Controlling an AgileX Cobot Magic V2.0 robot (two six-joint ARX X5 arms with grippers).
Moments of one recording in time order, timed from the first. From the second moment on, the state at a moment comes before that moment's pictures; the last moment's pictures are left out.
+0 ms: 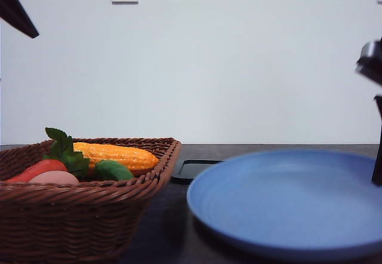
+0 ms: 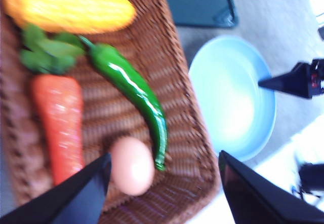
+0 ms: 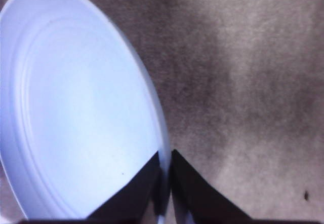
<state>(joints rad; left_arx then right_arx) -0.28 0.78 0.70 -0.72 0.55 -0.31 0.16 1.15 0.60 -0.58 -0.46 0.23</state>
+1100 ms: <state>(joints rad) -0.72 1.42 0.89 -0.75 0.10 -0.38 0.05 0.89 0.60 -0.59 -0.41 0.24</state>
